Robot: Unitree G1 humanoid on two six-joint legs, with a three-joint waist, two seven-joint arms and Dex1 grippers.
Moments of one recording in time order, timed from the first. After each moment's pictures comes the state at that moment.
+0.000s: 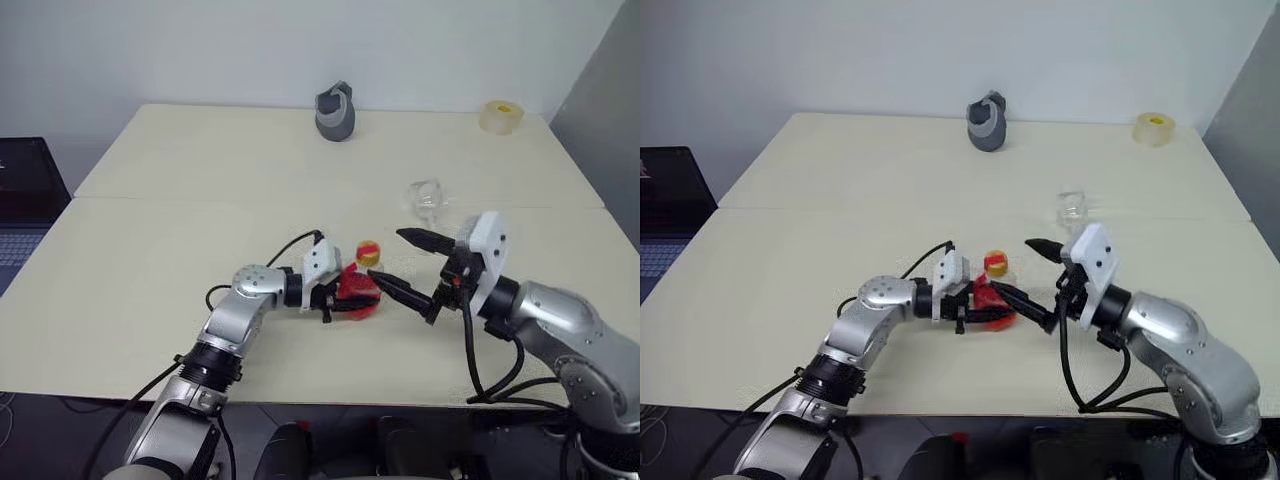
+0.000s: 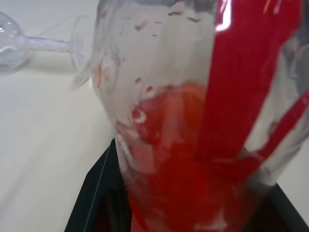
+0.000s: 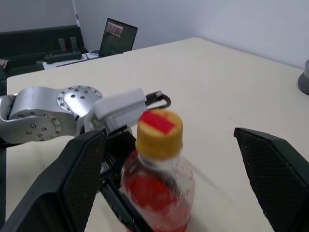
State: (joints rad) left arm -0.52 0.35 -0.28 0.21 -0.21 0.17 -1.15; right arm -0.28 -0.55 -0.02 -0.74 0.68 0.81 0.49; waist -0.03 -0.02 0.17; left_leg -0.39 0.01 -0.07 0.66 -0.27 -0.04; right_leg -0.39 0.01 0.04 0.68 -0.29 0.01
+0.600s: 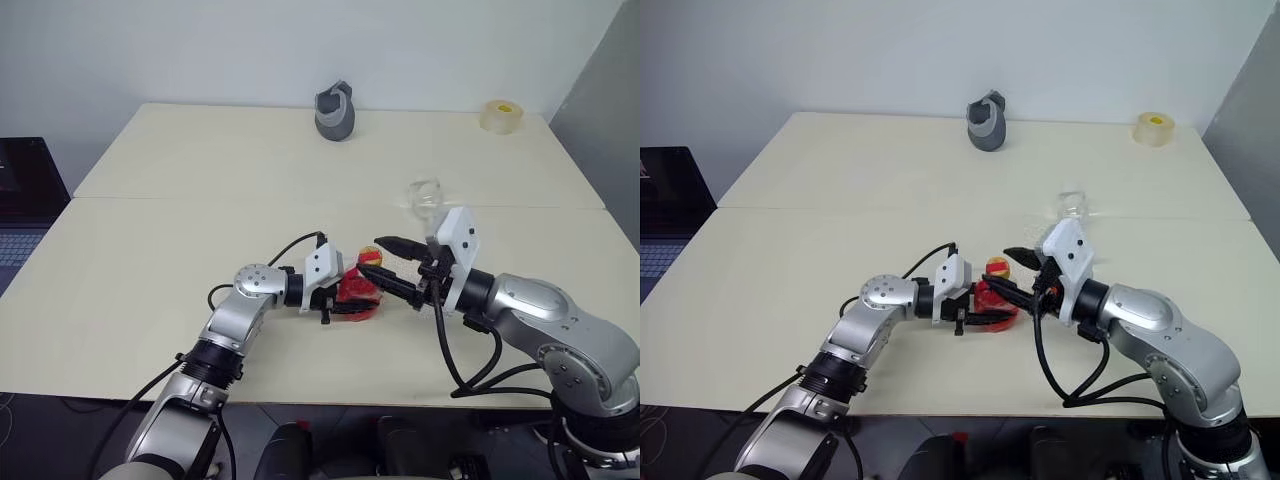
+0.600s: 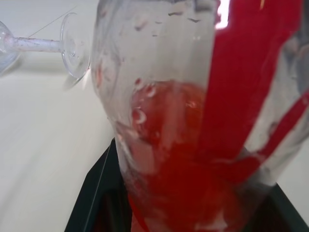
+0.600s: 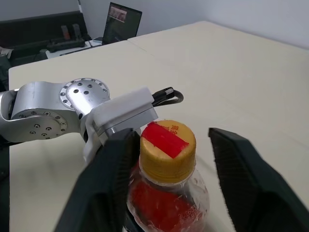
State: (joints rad) left arm -0.53 0.35 -0.28 0.25 -0.19 0.12 -1.17; right arm -0.34 -0.52 0.06 -0.71 0.66 0.87 0.43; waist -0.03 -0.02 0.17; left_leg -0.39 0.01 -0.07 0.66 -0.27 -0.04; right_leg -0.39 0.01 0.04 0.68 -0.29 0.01
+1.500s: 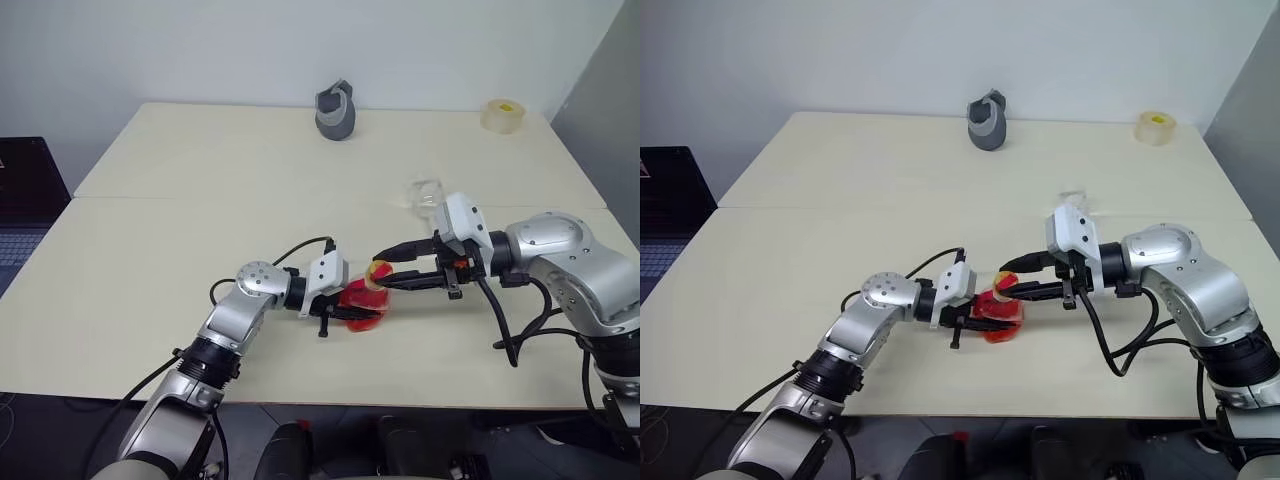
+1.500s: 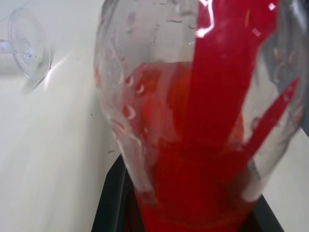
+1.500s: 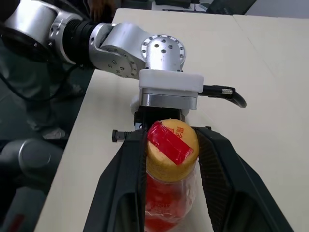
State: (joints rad) left arm -0.54 0.36 -0.33 0.19 -0.19 0.15 -1.23; right arm -0.58 -0.78 0.16 -0.35 0.59 0.60 1.09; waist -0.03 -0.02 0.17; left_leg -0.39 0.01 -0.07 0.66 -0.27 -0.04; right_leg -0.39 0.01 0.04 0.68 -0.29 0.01
